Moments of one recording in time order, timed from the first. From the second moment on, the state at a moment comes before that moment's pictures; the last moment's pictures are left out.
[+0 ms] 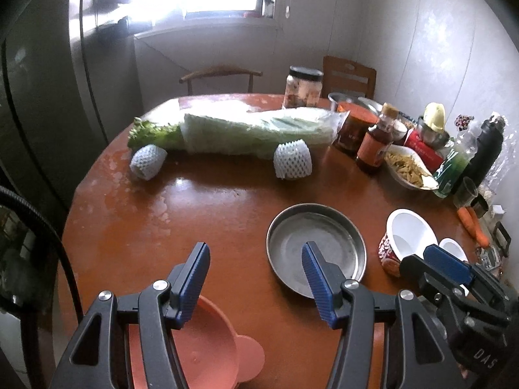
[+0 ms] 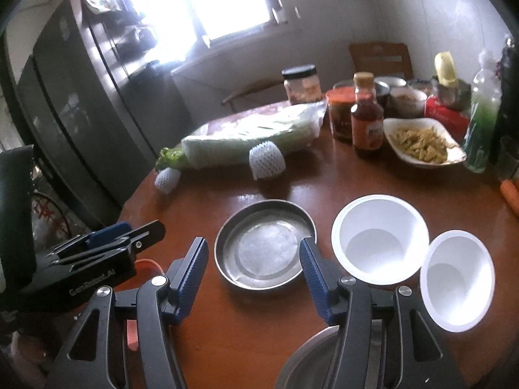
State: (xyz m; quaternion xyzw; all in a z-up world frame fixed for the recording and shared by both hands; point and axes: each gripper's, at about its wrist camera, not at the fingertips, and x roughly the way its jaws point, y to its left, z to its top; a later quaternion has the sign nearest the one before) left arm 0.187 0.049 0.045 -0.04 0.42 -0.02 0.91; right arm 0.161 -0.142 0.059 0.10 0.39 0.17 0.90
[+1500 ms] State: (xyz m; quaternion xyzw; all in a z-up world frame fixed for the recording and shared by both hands) left arm 0.270 0.047 -0.053 -0.06 0.54 0.00 0.84; right arm 0.246 -0.096 -0.023 -0.05 0.51 0.11 0.85
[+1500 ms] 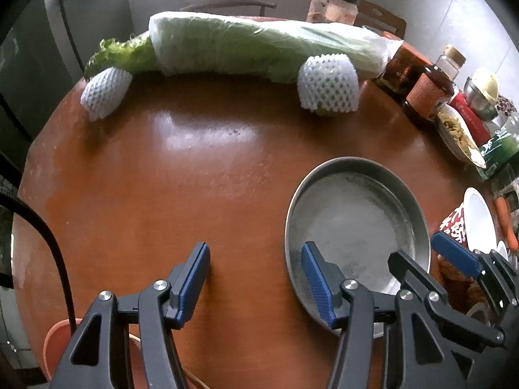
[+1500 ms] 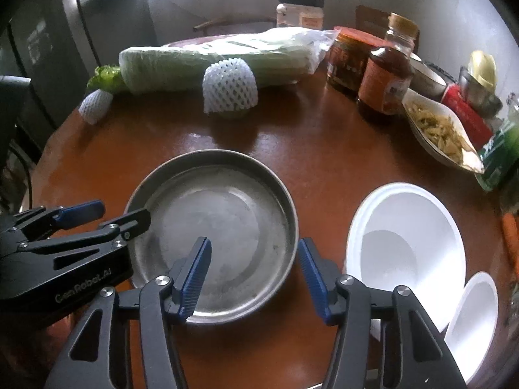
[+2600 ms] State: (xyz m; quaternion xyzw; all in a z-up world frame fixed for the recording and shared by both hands) left arm 0.239 0.085 -0.024 -0.11 0.51 -0.01 0.85; right arm 0.240 -0.080 -0.008 0.02 0.49 0.20 0.85
